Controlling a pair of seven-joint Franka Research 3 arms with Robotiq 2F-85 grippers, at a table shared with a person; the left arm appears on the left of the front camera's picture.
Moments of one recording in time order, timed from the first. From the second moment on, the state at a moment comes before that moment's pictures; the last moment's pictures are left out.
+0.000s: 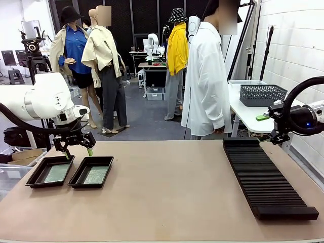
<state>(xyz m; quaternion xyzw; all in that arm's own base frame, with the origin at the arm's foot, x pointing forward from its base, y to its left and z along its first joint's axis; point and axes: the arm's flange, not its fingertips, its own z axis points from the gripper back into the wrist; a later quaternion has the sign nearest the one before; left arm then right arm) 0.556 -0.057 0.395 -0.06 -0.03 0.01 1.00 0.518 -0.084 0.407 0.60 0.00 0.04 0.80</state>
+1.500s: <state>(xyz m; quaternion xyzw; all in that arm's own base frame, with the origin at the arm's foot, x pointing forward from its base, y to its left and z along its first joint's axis) 0.474 0.138 0.413 -0.52 -0.15 0.05 0.84 0.518 -0.084 0.407 0.60 0.00 0.04 0.80</state>
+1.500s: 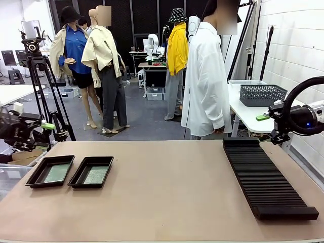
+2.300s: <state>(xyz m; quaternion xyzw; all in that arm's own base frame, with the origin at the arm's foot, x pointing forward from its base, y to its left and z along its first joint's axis) 0.465 0.156 0.399 -0.62 -0.12 0.01 0.78 0.518 -0.084 0.407 0.60 0.00 0.04 0.80</state>
